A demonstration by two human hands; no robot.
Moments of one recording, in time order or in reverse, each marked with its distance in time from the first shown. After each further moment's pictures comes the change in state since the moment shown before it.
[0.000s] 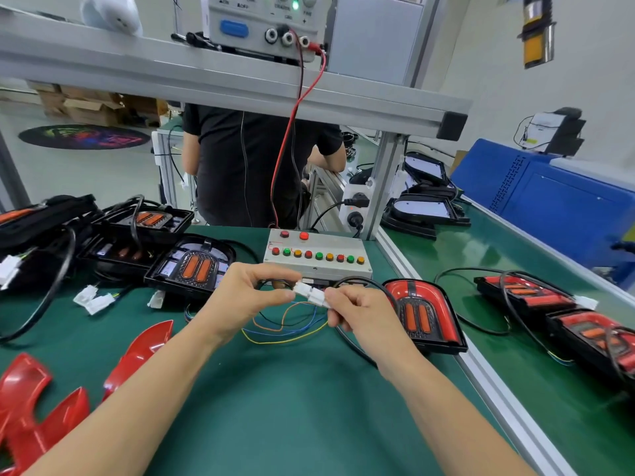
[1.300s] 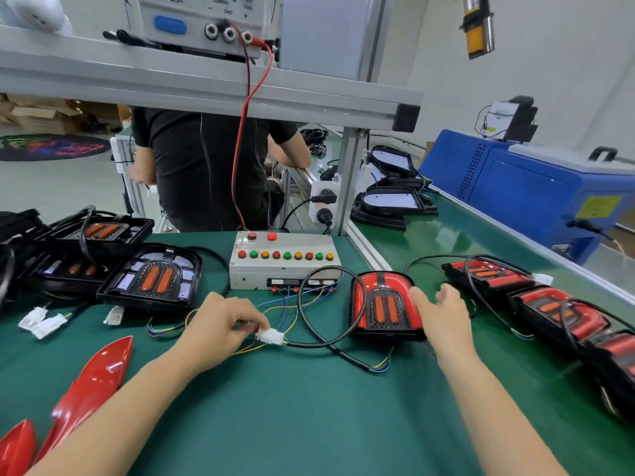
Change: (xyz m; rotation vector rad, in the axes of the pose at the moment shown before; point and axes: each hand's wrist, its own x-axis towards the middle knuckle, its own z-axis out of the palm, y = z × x) left_hand -0.003 -0.042 0.005 0.739 -0.213 0.194; right_hand -0.005 0.070 -0.103 -0.131 0.629 0.395
